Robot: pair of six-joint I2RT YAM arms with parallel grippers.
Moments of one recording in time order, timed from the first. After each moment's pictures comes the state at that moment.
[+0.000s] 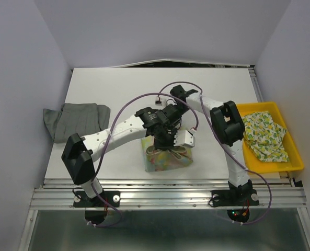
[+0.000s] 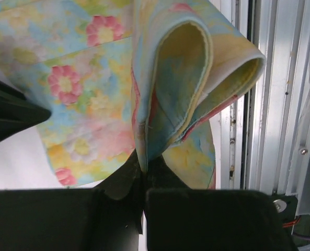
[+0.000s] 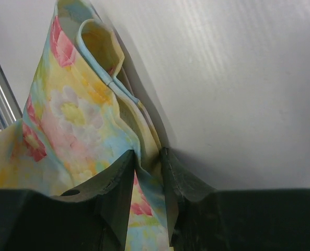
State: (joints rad) left arm -1.00 1.63 1.45 -1.03 0.29 0.68; right arm 0.48 2.27 1.73 -0.83 -0.72 -0.34
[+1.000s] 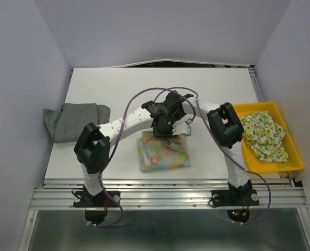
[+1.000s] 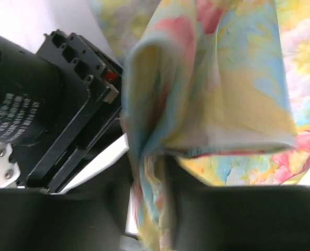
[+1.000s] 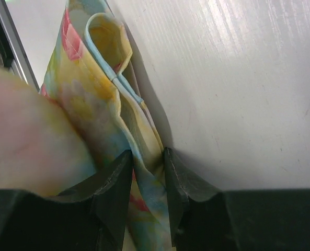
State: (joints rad) left arm -0.86 1.81 1.50 -0.93 0.11 0.79; right arm 0.55 2.24 1.65 -0.82 -0.79 -0.31
